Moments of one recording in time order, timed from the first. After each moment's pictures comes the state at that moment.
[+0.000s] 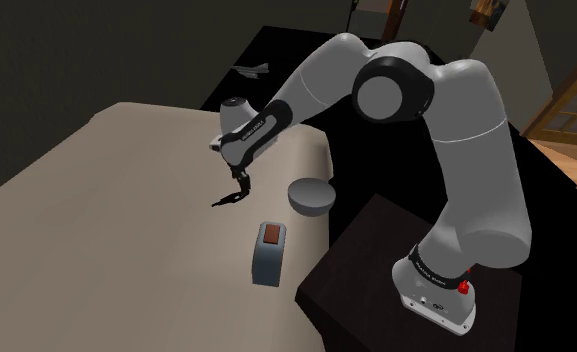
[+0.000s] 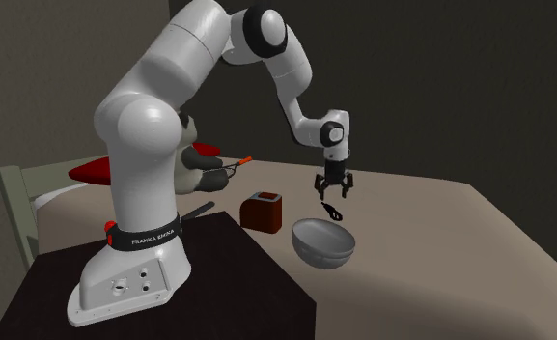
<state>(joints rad) 0.19 0.69 -0.03 -1.78 0.03 2.47 -1.06</state>
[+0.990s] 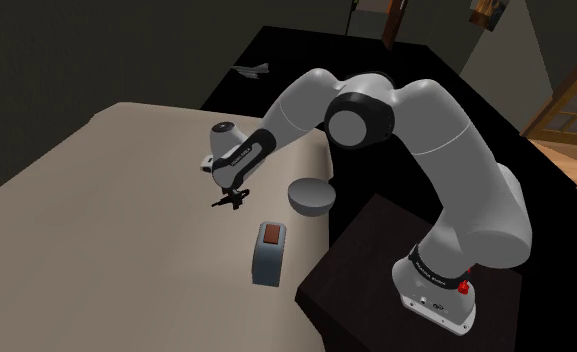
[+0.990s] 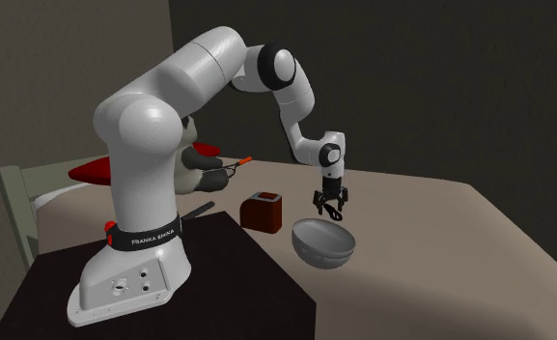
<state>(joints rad) 0.20 0.92 0.00 -1.59 0.00 2.52 -1.13</state>
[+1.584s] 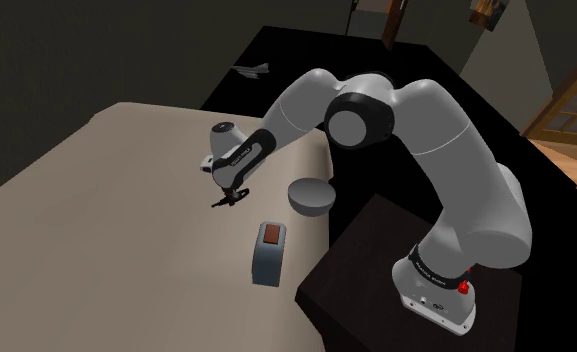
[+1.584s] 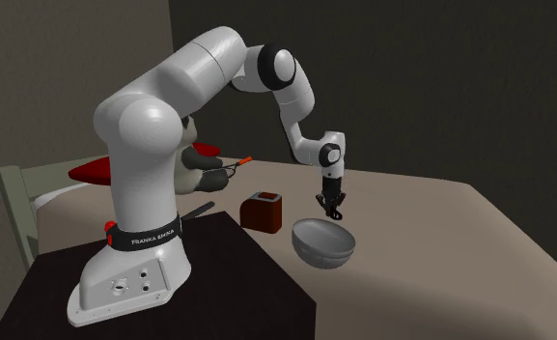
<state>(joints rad) 0.20 0.92 0.00 -1.59 0.00 2.52 -1.13</state>
